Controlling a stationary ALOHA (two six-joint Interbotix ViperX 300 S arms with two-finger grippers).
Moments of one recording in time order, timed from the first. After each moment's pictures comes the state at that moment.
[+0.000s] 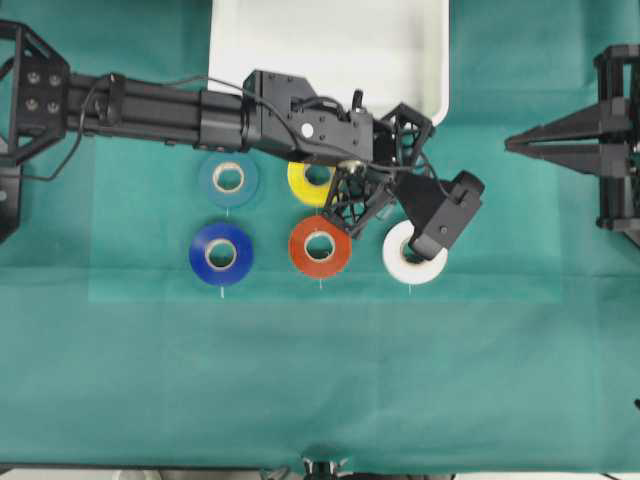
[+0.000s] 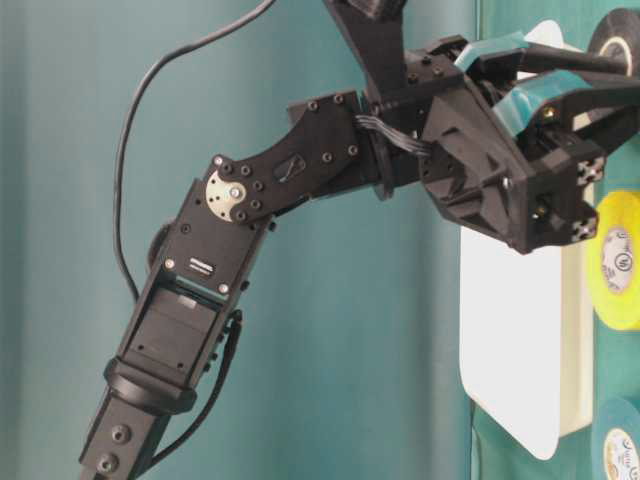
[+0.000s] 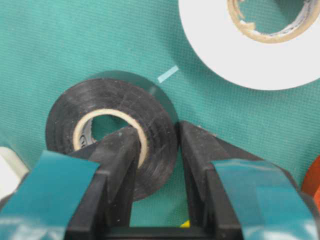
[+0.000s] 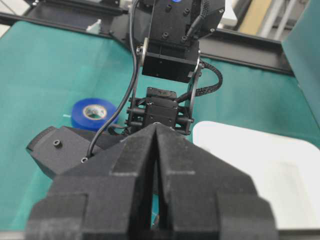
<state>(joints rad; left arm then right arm) 0.02 0.56 -0.20 0.02 0.84 0.66 0.00 -0.90 1.15 -0.03 -0.15 0.00</state>
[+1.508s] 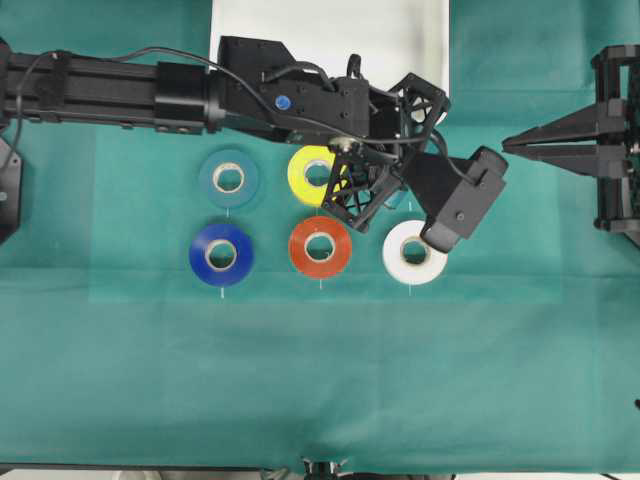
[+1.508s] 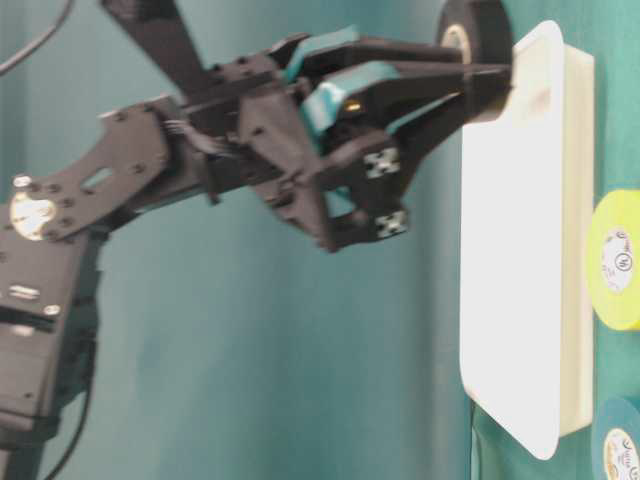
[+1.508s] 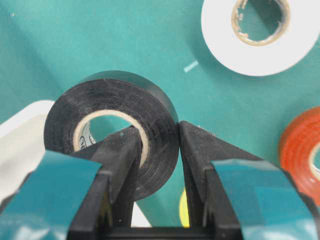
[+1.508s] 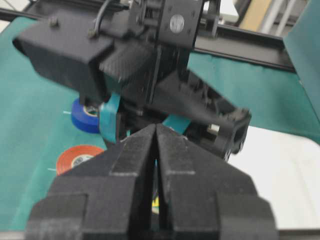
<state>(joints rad) 0.02 0.42 -0.28 0.02 0.99 0.61 0.00 -0.89 1.15 -0.03 -0.15 0.00</state>
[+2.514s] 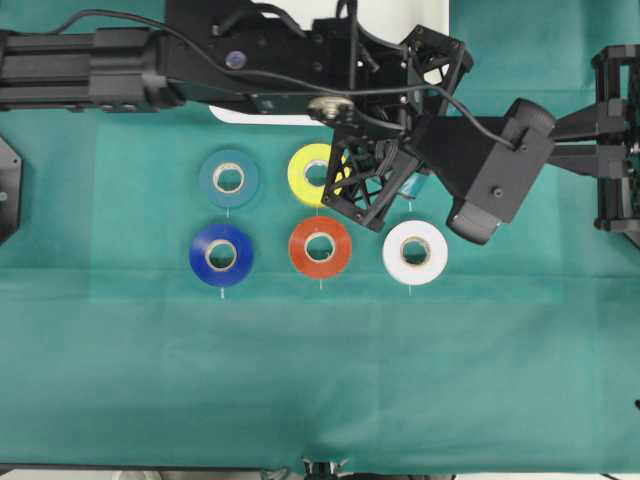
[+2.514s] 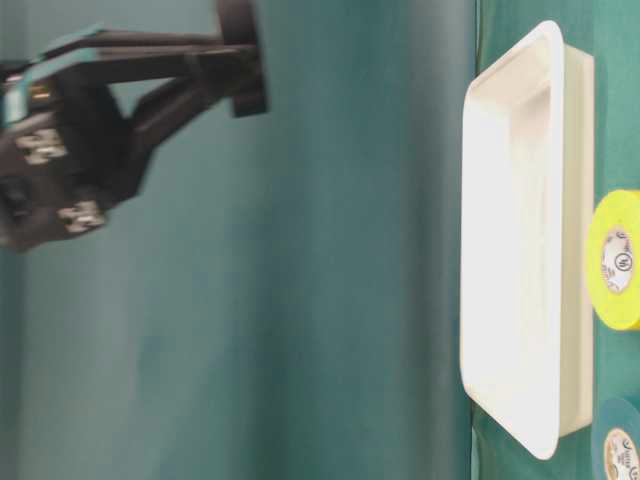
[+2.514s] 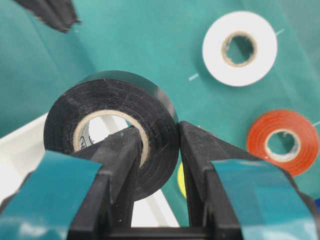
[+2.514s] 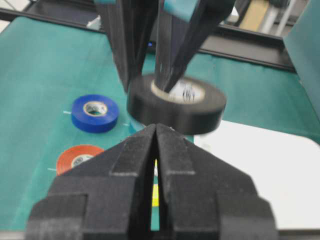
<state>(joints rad) -0.01 0.35 -0.56 0.02 1.26 0.51 0.00 -0.89 1.15 -0.03 -0.15 0.00</state>
